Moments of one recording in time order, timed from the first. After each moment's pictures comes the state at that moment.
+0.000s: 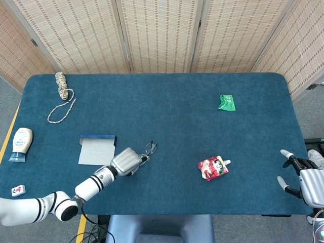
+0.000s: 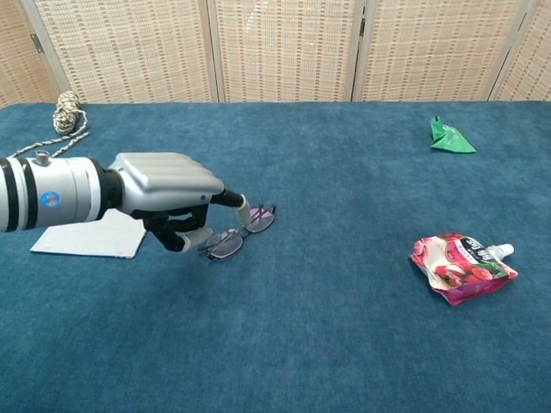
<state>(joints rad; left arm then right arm) -0.95 -1.45 -0.04 -1.58 1.20 0.73 0.49 0.03 -1.09 0.04 -1.56 -1.56 1.55 0.13</state>
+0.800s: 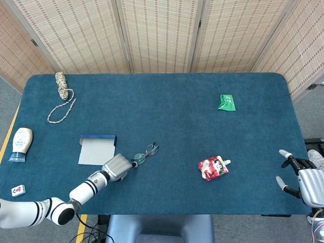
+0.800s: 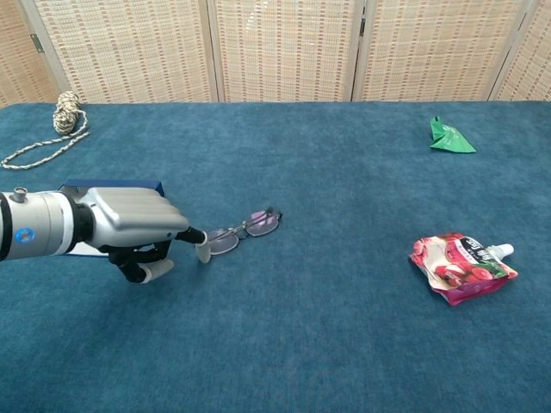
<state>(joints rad) -0.94 -1.45 0.06 -1.56 1.03 0.73 0.62 0.03 -1.10 0.04 -1.55 -1.57 1.55 0.14</state>
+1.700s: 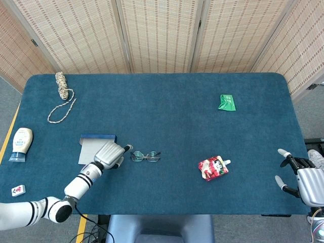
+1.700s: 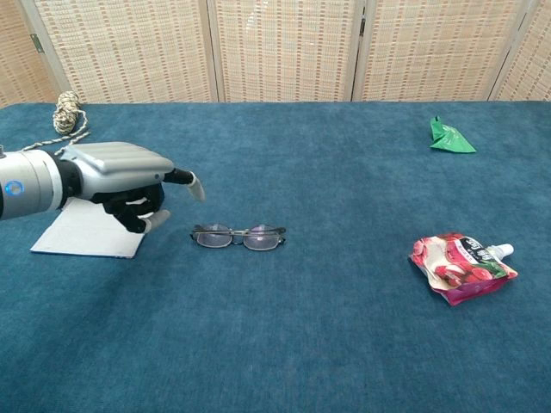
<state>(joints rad) -0.90 -1.43 -0.02 -1.58 1.01 0.85 0.51 0.03 -1.09 0.04 -1.57 -1.57 1.55 0.12</state>
